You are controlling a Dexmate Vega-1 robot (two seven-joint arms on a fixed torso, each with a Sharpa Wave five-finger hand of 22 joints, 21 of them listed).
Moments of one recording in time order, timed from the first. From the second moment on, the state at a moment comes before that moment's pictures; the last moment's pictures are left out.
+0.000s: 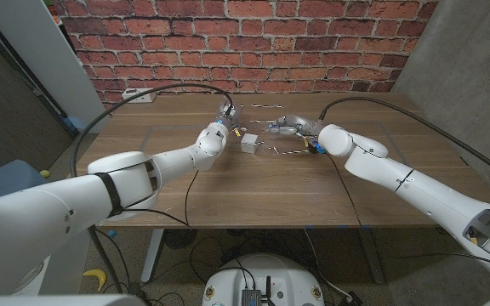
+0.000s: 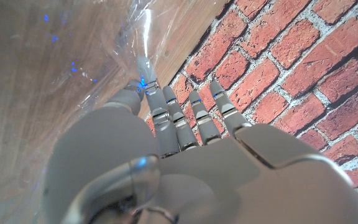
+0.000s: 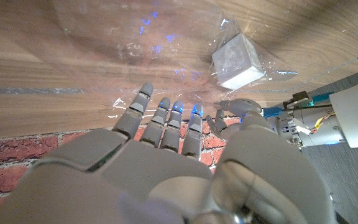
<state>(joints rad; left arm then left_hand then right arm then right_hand) 0.13 0.27 1.33 -0.76 0.84 0.47 0.36 0.92 0.12 0.47 -0.12 0.17 1.02 -0.01 0.62 0.25 0.56 -0.14 0.29 0.29 0.37 -0.04 0.21 0.19 0.25 0.07 0.44 0.19 -0.57 -0.70 -0.78 -1.73 -0.23 -0.32 0.18 0.51 0.10 0.17 0.04 0.20 0.38 -0.06 0.17 0.19 0.33 0.03 0.19 0.20 0.27 -0.04 0.22 0.22 0.33 0.09 0.20 0.19</state>
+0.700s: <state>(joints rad) 0.17 0.37 1.30 -0.96 0.85 0.56 0.29 0.78 0.13 0.47 -0.12 0.17 0.40 -0.16 0.26 0.18 0.41 -0.12 0.21 0.27 0.32 -0.04 0.19 0.19 0.22 0.09 0.41 0.19 -0.48 -0.66 -0.88 -1.66 -0.28 -0.41 0.29 0.63 0.14 0.26 -0.07 0.21 0.36 -0.07 0.19 0.19 0.25 0.00 0.18 0.20 0.21 -0.04 0.19 0.19 0.30 0.09 0.20 0.18</state>
